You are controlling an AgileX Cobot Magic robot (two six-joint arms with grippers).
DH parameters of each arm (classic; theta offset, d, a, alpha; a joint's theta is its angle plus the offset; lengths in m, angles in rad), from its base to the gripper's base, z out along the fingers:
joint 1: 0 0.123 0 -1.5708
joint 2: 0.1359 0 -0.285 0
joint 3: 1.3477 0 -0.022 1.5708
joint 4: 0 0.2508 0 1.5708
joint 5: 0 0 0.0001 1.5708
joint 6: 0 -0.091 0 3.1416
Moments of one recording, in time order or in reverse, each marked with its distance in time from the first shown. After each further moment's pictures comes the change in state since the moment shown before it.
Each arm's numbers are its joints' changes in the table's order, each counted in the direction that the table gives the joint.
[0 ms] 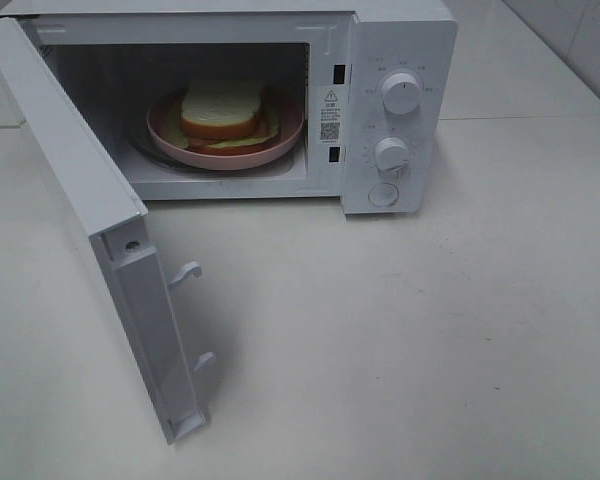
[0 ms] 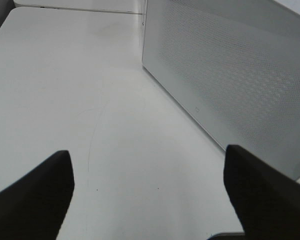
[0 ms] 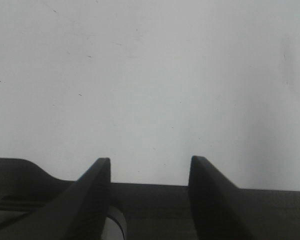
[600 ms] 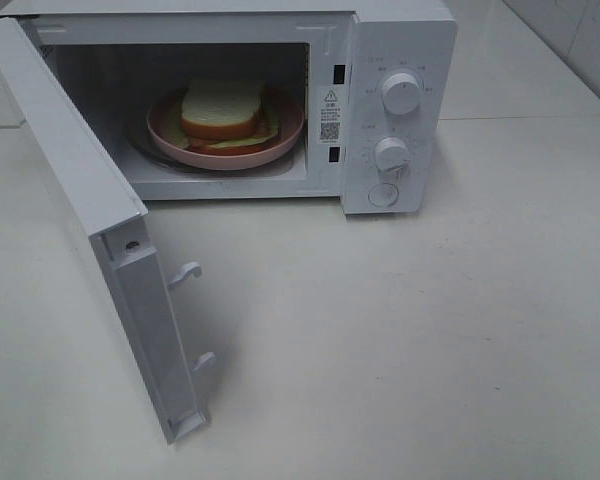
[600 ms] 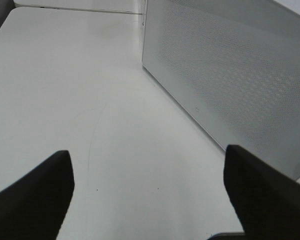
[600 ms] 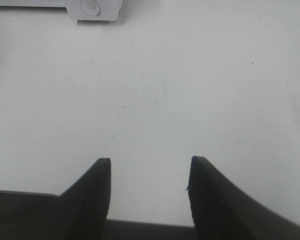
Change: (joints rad) left arm 0.000 0.000 0.000 0.000 0.000 0.000; right arm 0.000 -0.474 0.127 0.095 0.016 0.011
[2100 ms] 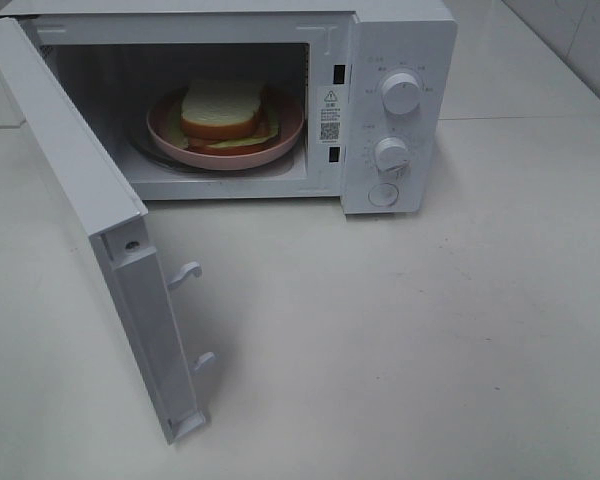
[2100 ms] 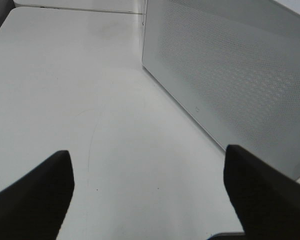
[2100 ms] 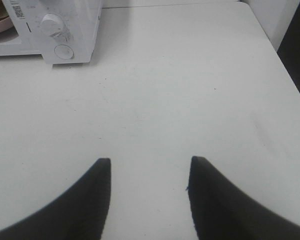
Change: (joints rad) left arm 0.000 0.000 0.000 0.000 0.000 0.000; right arm 0.000 -0.150 0.004 -0.108 0.014 -0.126
